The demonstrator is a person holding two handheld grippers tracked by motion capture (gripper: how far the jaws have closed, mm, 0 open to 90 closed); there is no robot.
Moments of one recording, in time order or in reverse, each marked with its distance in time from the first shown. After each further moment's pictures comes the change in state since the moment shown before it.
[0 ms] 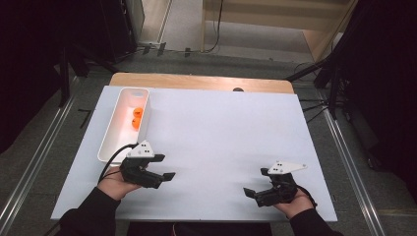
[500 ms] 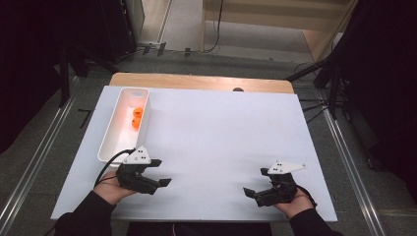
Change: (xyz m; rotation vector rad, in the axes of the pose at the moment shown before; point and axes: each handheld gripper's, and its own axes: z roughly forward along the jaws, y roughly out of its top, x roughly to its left) left arm -0.001 -0.016 -0.003 0.015 -0.010 0.017; right arm 0.000 0.000 0.000 0.002 0.000 0.002
